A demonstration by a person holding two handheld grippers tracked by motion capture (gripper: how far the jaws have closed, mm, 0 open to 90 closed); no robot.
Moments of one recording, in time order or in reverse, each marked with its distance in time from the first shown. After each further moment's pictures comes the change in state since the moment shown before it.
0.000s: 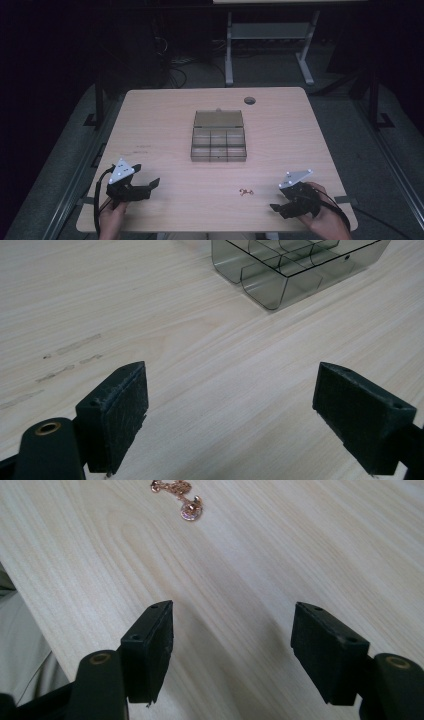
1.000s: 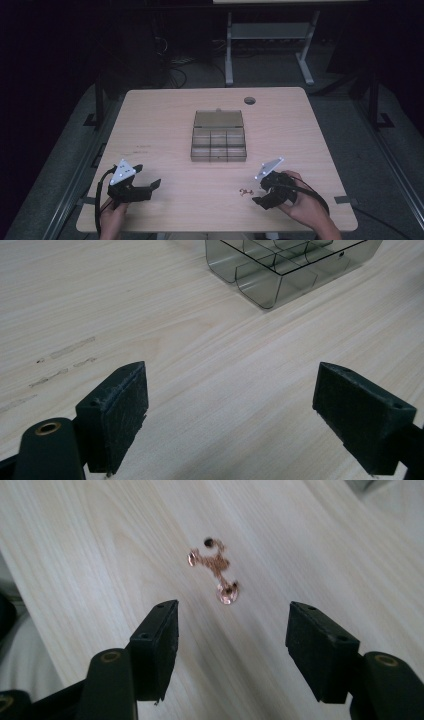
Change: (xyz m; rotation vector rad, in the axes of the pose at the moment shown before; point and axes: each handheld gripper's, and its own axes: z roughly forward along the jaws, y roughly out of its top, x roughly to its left) left arm -0.002 -0.001 0.001 -0.001 -0.006 0.023; right arm 0.016 0.059 0.018 0.071 0.047 -0.104
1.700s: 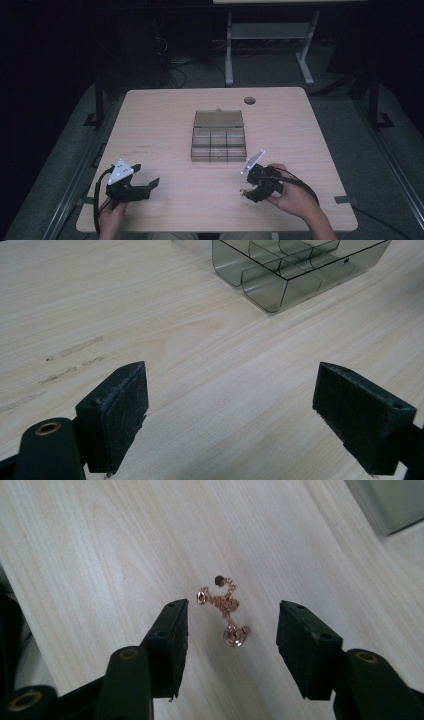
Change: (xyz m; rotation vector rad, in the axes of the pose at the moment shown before) left arm 0.003 0.000 -0.003 -0.014 0.012 -0.020; right arm 0.002 0.037 0.011 0.082 0.024 -0.070
